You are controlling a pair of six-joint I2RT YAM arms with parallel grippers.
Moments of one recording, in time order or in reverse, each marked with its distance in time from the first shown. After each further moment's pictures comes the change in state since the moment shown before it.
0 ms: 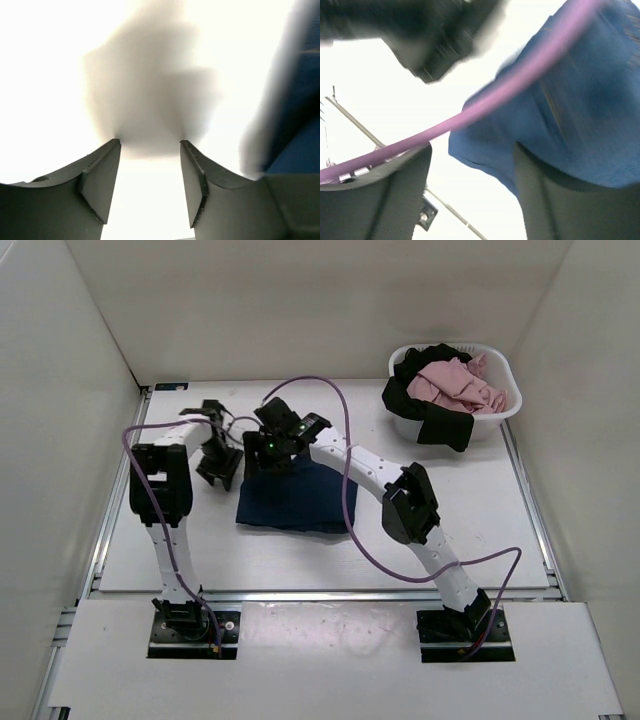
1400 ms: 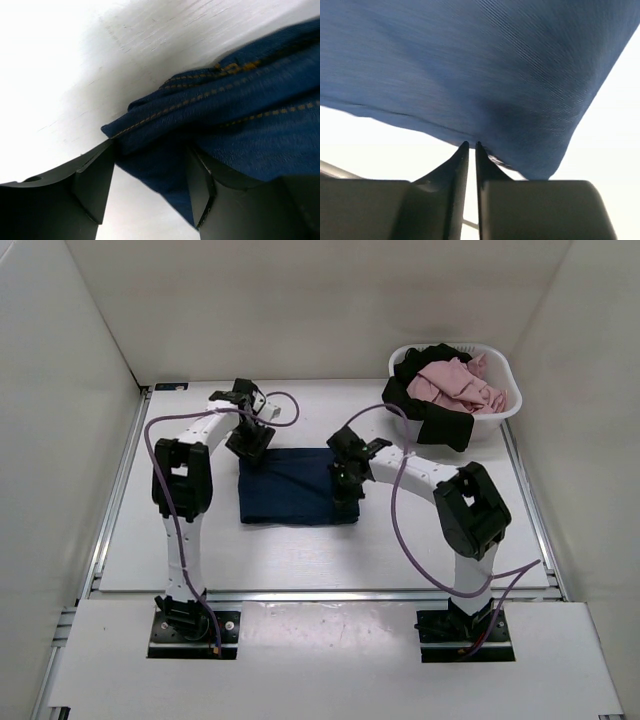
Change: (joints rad) left arm -0.104 0.134 0.306 0.005 0.002 -0.037; right arm -0.192 -0.450 -0.910 0.138 0.086 -0.086
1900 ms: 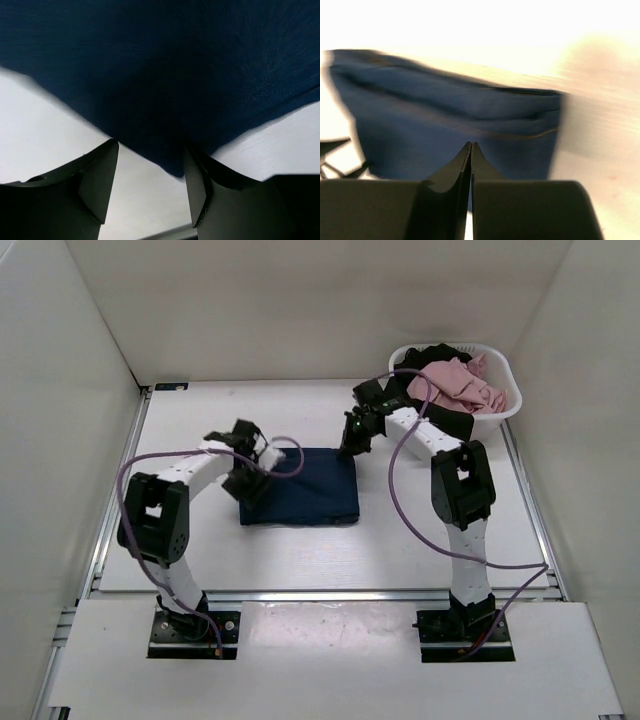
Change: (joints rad) left arm -0.087 -0.481 -0.547 0.072 0.012 0.059; right arm -0.225 0.210 0.454 0.007 -0.142 0.038
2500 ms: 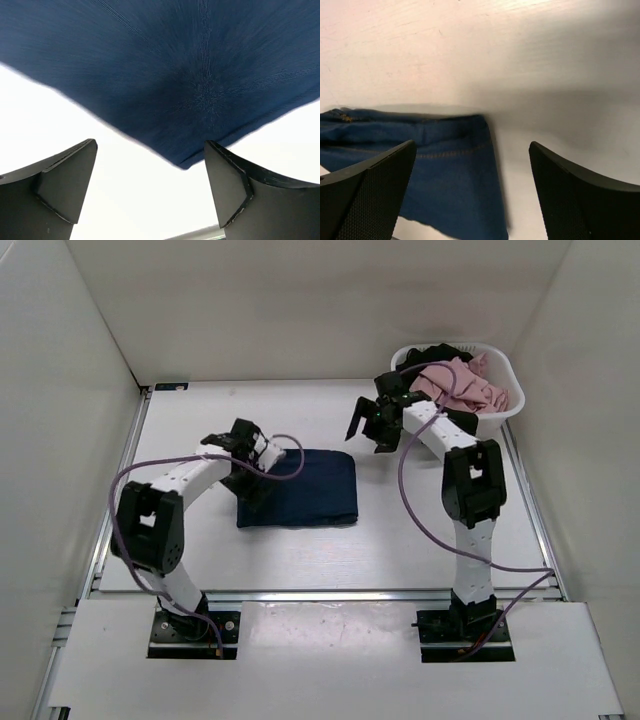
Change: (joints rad) left arm -0.037 -0.011 -0.132 0.065 -0.061 0.018; right arm -0.115 0.043 -0.017 0.000 0.107 0.079
